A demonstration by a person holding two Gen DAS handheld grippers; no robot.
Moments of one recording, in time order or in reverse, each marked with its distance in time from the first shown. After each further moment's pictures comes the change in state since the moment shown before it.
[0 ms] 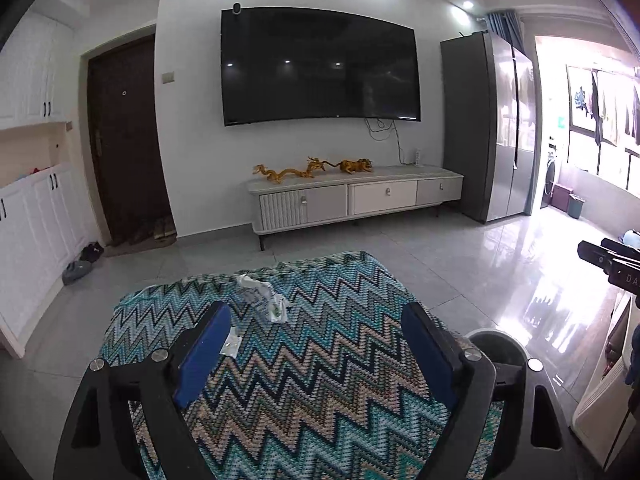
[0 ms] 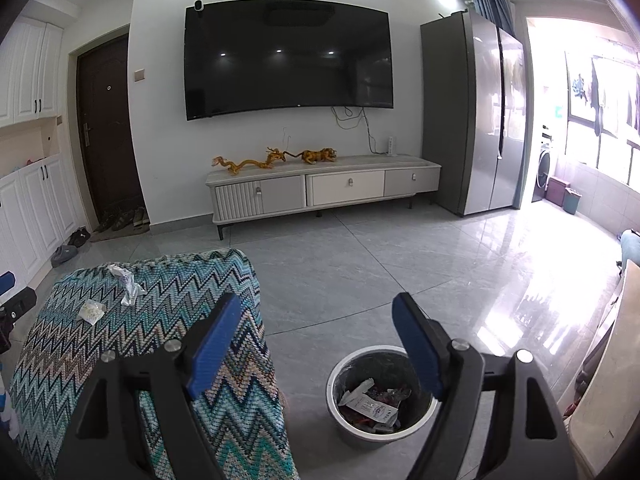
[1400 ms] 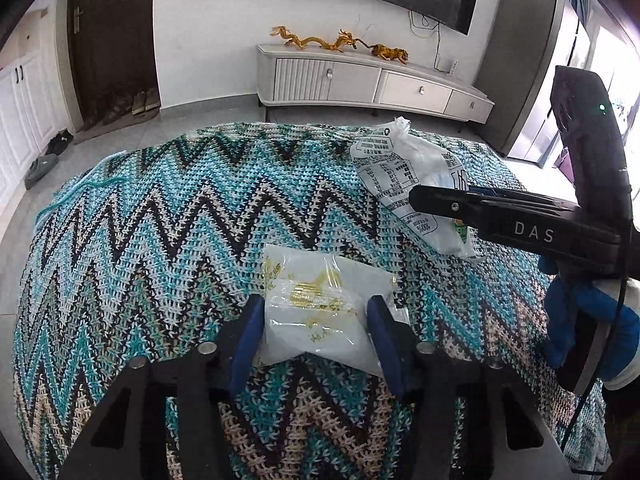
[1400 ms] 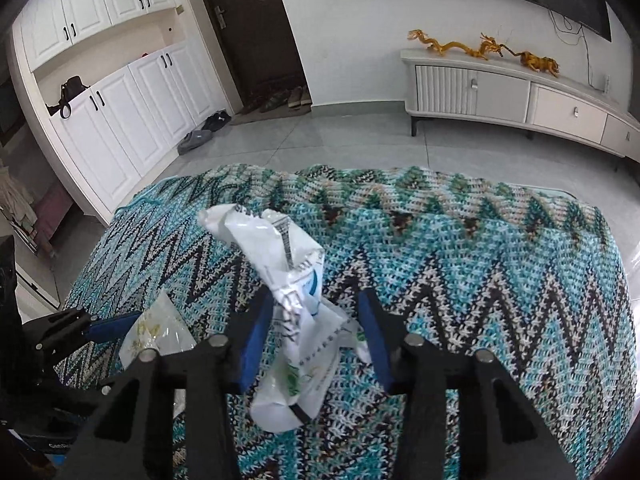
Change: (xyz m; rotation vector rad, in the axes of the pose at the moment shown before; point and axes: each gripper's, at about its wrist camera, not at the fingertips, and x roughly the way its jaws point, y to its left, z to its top) left arm 0.253 0.166 -0.085 -0.123 0.437 -0.111; right arm 0.328 0.337 -0.042 -0.197 0.425 0.600
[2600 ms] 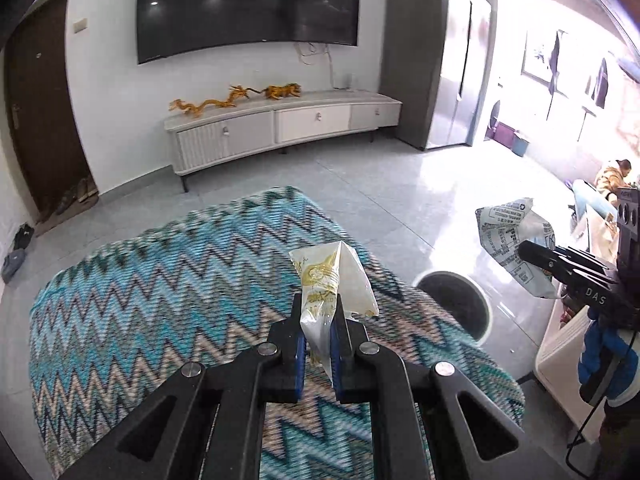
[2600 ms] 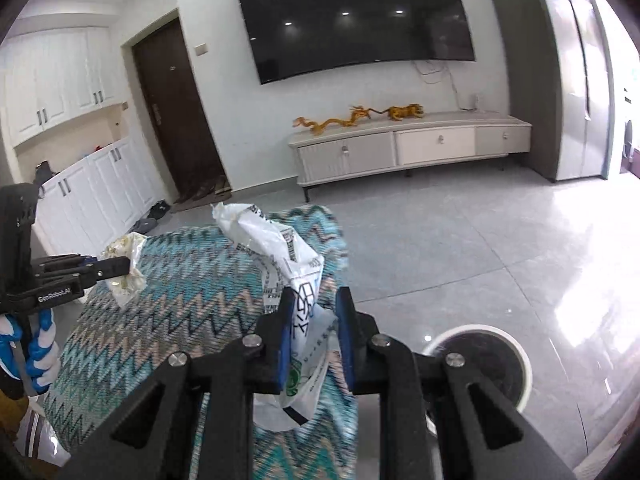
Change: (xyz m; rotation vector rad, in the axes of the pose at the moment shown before) left arm -0.148 -0.245 -0.004 0.275 -0.104 -0.132; right arm -0.358 -0.136 -0.179 0.197 -0.311 -0.263
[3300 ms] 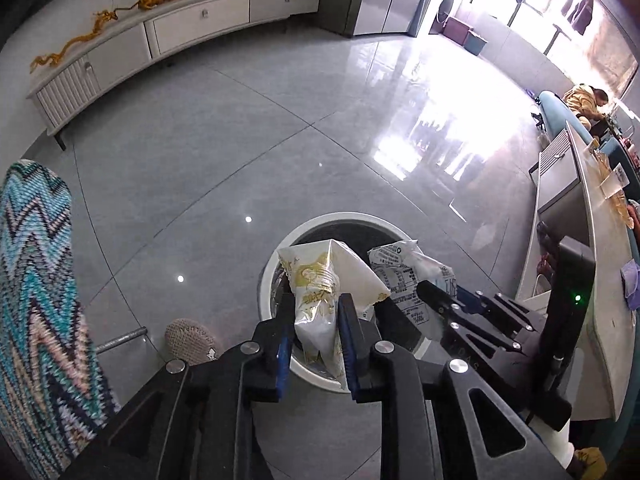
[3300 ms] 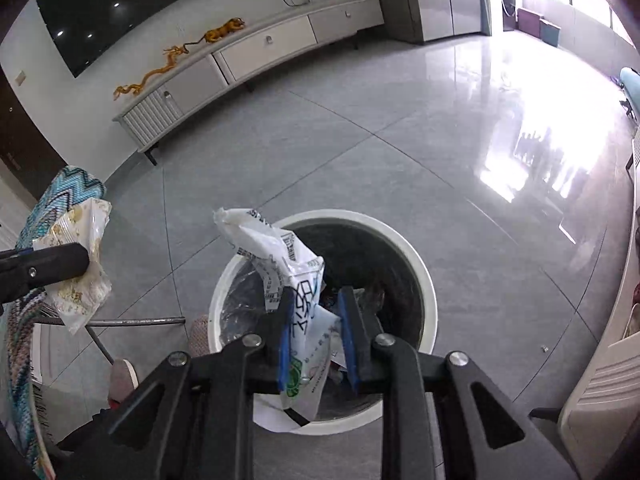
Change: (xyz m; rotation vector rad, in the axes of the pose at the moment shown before) left arm 0.276 -0.218 0.028 0.105 0.409 -0.192; right arm 0.127 -0.251 -0.118 0.419 0.272 -0.312
